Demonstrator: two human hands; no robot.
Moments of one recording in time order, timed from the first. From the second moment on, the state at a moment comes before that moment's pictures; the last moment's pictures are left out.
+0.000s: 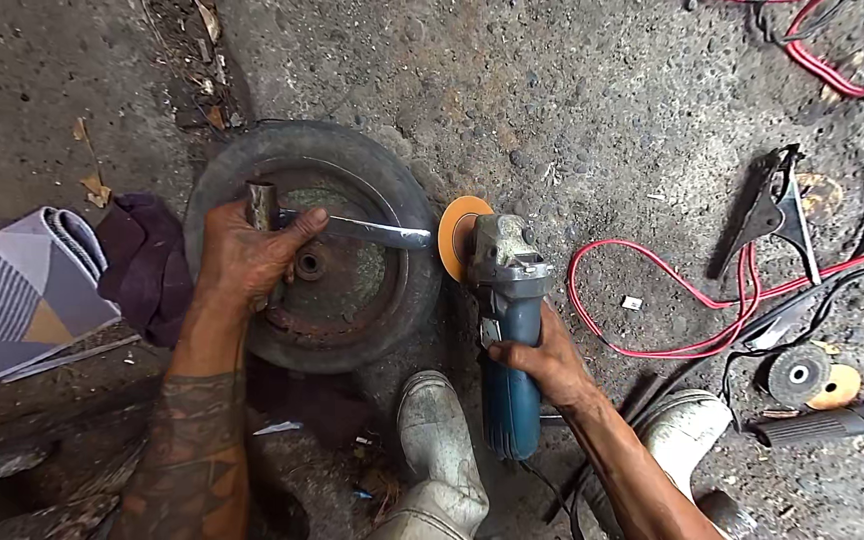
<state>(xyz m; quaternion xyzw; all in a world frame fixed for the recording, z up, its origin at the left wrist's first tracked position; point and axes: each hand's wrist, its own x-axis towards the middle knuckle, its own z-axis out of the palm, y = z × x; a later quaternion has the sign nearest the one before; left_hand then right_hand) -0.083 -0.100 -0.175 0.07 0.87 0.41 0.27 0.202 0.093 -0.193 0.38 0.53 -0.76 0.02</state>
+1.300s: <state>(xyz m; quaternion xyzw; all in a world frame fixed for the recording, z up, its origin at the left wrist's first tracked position) -0.086 -0.097 -0.173 0.07 0.89 0.36 0.28 0.198 0.085 -0.194 0.38 0.58 -0.72 0.06</state>
